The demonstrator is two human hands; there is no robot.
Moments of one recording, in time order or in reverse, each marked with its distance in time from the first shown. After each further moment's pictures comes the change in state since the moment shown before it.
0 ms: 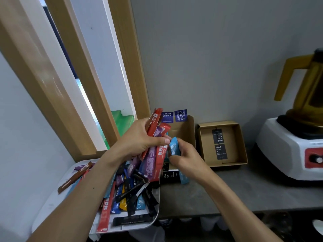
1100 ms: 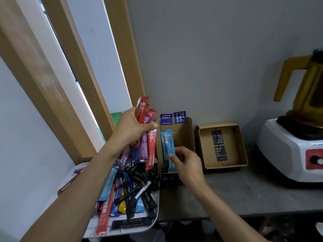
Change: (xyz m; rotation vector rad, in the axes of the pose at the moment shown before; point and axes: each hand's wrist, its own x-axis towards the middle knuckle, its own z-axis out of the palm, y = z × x) left_hand 0.018 0.010 -0.013 0.030 0.267 -0.016; right_hand 0.013 0.053 0.009 -0.254 0.448 -0.022
